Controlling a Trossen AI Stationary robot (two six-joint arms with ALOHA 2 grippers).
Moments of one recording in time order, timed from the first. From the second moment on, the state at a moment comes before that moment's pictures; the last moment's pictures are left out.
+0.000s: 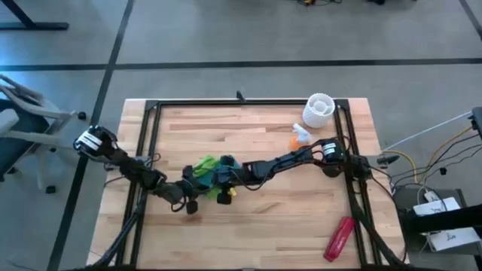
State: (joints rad) left arm -0.53 1.53 0.17 0.65 -0.57 -0.55; right arm 0.10 2.23 1.59 -0.01 0.15 0.02
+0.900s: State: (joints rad) left arm -0.54 1.02 0.17 0.08 -0.50 -0.65; right arm 0.07 2.31 1.59 0.06 0.02 0.03
